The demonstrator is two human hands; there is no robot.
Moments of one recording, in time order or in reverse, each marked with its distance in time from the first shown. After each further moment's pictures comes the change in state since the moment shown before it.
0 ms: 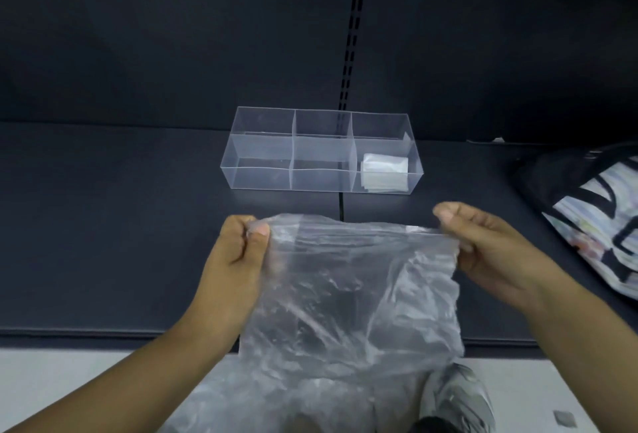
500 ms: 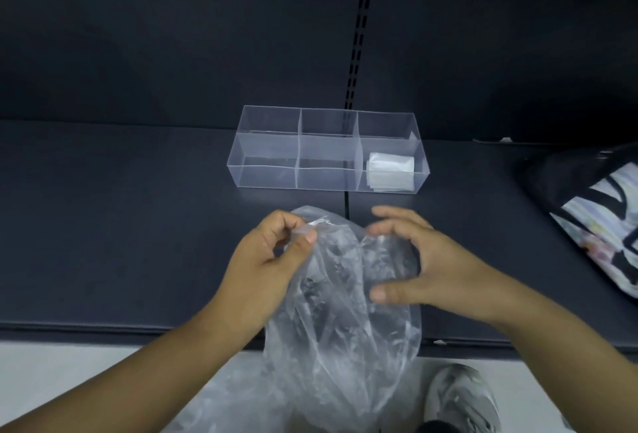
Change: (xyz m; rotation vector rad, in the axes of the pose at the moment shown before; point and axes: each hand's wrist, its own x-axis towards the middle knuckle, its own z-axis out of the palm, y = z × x) left_hand -0.005 0.021 0.009 -0.060 -0.247 0.048; right_hand -0.010 0.008 0.041 -0.863 -0.331 -0.199
